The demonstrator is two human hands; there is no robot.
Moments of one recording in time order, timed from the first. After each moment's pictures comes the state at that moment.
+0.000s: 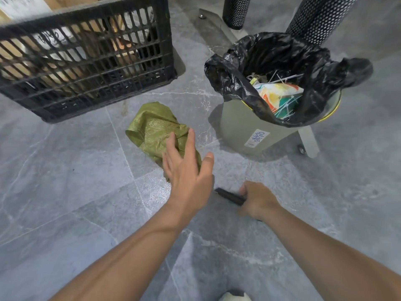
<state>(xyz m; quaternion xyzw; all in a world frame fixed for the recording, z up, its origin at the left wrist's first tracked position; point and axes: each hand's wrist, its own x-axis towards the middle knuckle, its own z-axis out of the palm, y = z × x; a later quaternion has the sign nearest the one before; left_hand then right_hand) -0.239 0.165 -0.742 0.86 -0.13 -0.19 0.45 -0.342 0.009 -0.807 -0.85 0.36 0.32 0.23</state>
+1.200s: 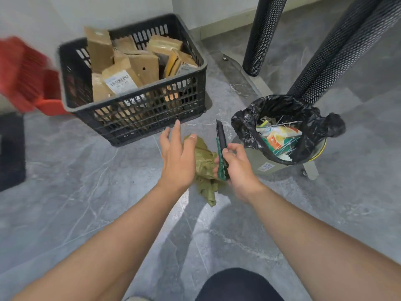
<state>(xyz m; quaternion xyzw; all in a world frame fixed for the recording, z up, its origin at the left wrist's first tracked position) -0.153 0.224 -0.547 0.84 -0.05 -0.19 0.51 -0.218 0.095 -0.597 -0.55 0.37 -0.01 0.74</state>
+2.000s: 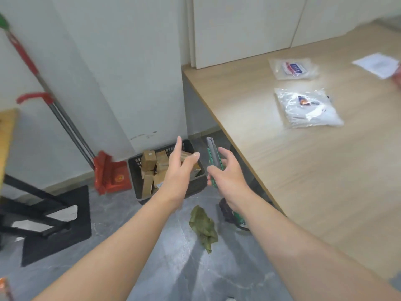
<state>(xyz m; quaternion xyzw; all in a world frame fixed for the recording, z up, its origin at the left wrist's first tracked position) -0.099 0.246 0.020 0.71 -0.10 -0.23 0.65 -0.163 0.121 0.015 -0.65 0.30 -0.07 0.69</state>
